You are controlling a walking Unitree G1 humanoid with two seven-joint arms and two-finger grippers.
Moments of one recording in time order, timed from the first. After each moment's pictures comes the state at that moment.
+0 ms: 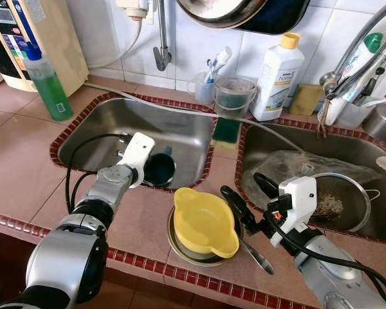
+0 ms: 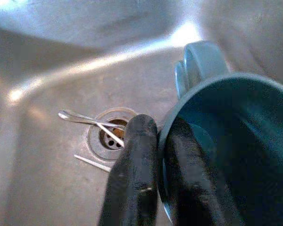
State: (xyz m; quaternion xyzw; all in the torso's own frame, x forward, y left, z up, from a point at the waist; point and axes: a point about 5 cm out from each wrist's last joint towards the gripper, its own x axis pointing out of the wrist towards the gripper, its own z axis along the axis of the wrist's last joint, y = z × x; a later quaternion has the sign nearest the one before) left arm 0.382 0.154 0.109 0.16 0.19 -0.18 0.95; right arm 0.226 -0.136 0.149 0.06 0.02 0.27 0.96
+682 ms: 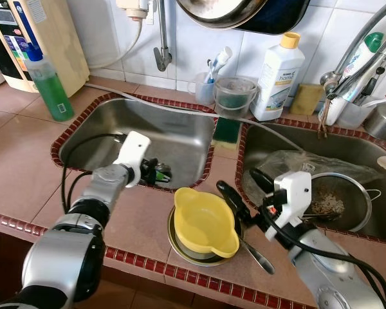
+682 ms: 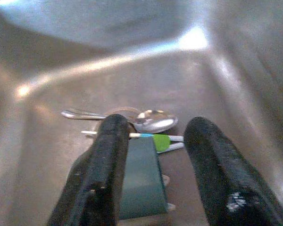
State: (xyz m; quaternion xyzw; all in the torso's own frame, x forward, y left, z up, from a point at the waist) left arm 0.383 0.168 0.114 0.13 0.18 -0.17 0.96; right arm 0.237 -0.128 0.154 0.06 -0.01 0.27 0.96
